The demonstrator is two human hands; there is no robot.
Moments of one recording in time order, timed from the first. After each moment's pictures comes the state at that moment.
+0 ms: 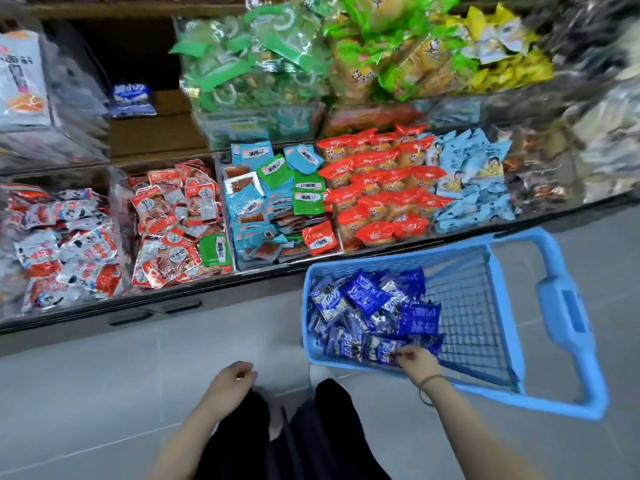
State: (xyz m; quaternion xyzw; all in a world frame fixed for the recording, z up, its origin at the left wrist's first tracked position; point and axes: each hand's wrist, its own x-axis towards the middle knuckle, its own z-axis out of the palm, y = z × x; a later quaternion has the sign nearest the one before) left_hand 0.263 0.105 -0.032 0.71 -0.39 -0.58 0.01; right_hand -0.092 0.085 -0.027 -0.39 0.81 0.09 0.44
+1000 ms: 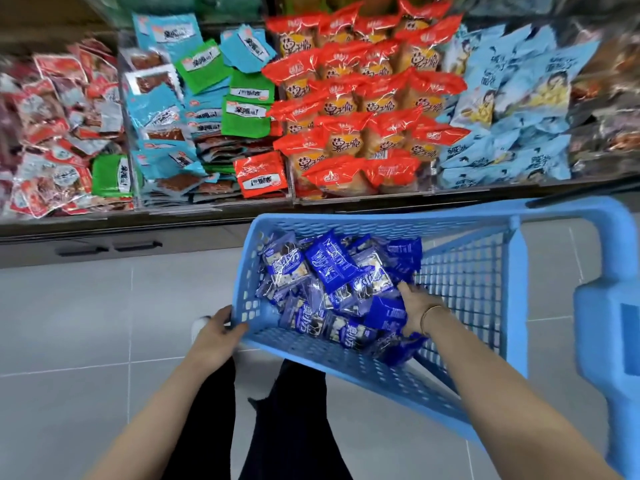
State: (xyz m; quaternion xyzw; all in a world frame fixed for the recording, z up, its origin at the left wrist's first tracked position) left_hand 0.112 0.085 -0.108 0.78 -0.29 -0.55 0.12; right_hand -0.243 -0.009 -0.171 -0.65 0.58 0.37 0.33
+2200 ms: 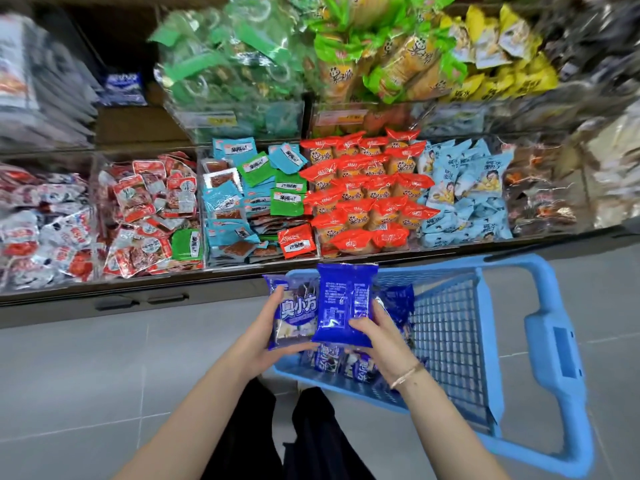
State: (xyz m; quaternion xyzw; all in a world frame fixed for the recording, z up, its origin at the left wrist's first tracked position) left_hand 0.118 0.020 0.036 0.49 -0.02 -0.81 0.32; right_hand -0.080 0.025 0.053 -0.30 0.58 -0.31 0.69
